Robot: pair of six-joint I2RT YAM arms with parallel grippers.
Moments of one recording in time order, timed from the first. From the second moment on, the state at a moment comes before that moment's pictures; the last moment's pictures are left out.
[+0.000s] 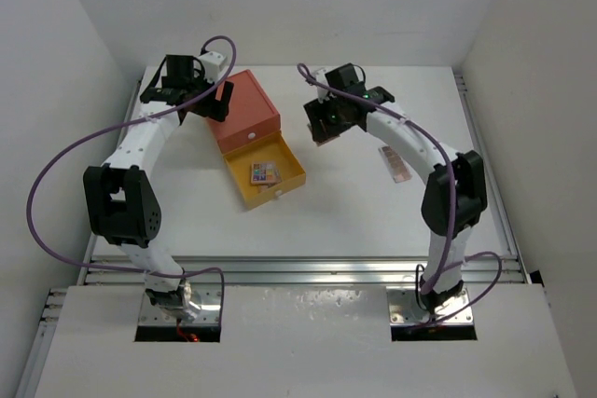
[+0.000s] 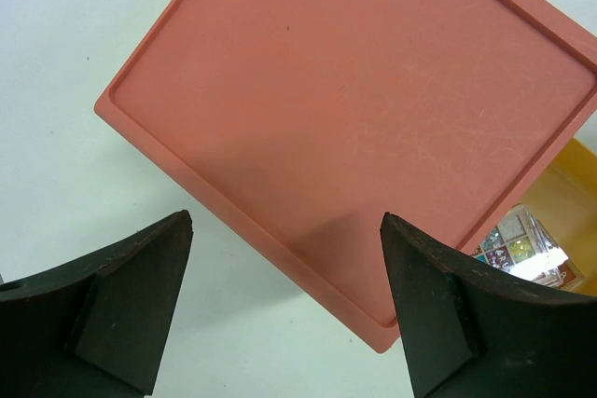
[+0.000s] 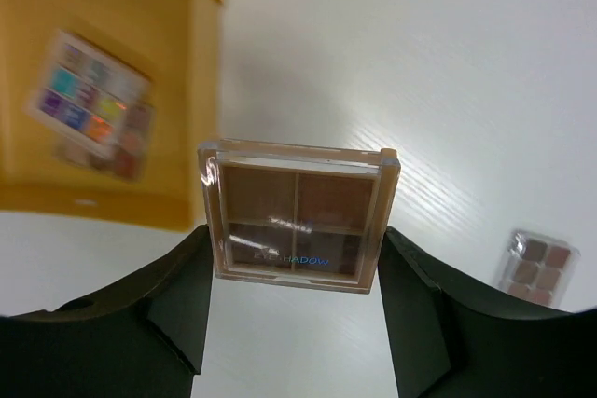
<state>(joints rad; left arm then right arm) -0.06 1.73 1.54 -0.47 0.16 0.26 0.47 1.91 1.66 -0.67 -0.04 -0.06</state>
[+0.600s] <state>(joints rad) -0.06 1.73 1.53 -0.48 0.16 0.26 0.82 2.20 1.87 -0.60 0.24 0.06</state>
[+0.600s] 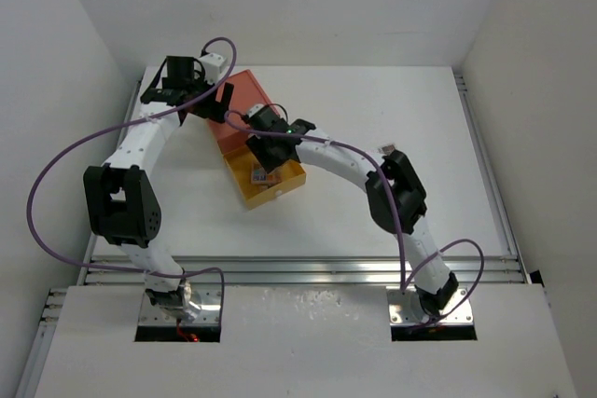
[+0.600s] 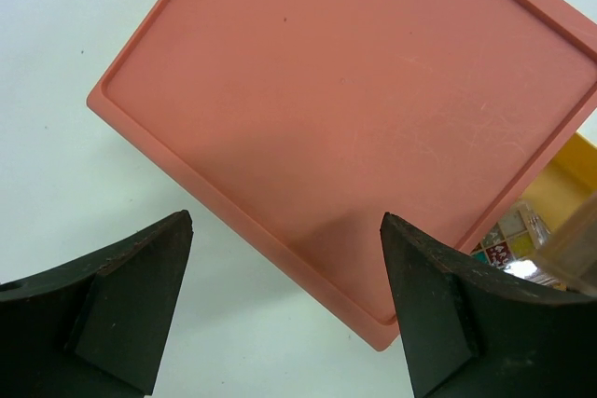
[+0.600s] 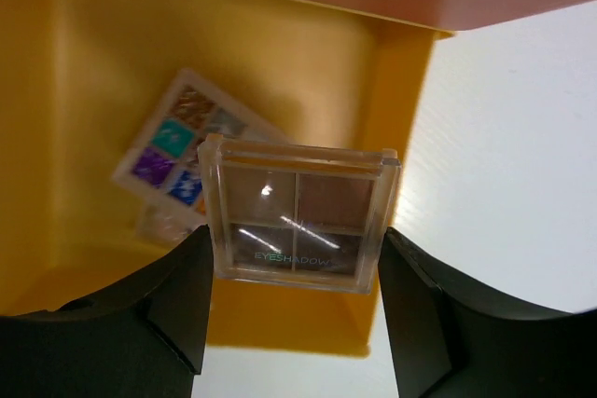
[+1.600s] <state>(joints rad) -0.06 1.73 1.53 -0.48 0.17 0.26 0.88 2.37 1.92 -0.53 0.35 -0.05</state>
